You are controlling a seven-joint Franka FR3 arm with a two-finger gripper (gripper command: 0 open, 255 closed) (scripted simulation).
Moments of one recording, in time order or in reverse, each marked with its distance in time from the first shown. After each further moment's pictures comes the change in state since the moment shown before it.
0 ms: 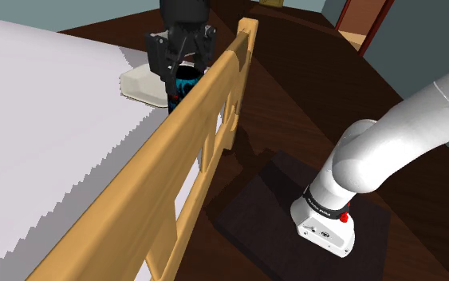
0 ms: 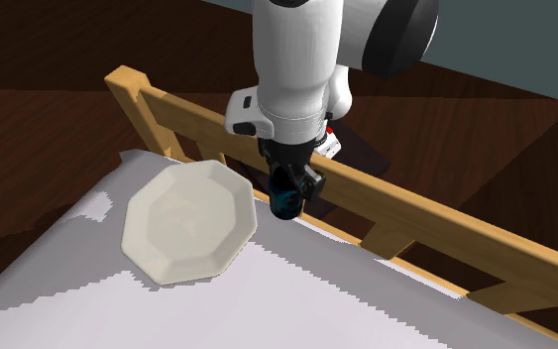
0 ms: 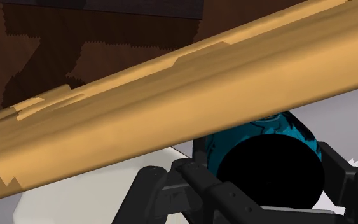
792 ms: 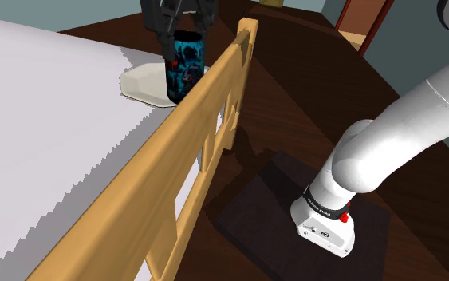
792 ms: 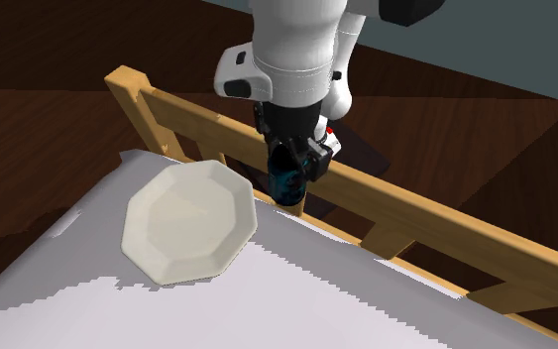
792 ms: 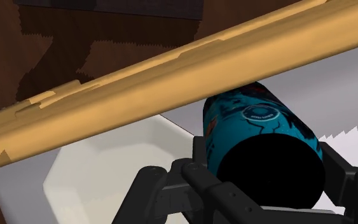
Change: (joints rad) arm -0.013 0.063 0.002 0.217 -0.027 -0.158 0.023
